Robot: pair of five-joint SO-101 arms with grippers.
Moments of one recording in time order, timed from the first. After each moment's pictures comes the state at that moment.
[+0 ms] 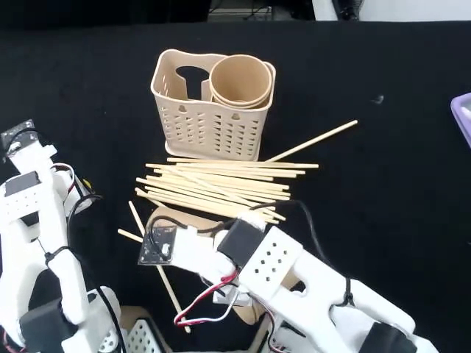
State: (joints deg) left arm -30.2 -24.6 45.4 58.3 3.4; right arm -53.8 -36.0 43.5 94.7 26.6
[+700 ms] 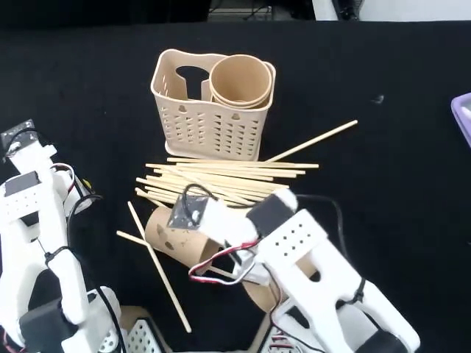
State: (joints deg) left arm -30.2 -24.6 45.4 58.3 3.4; right arm -35.6 -37.4 45.7 94.1 35.3
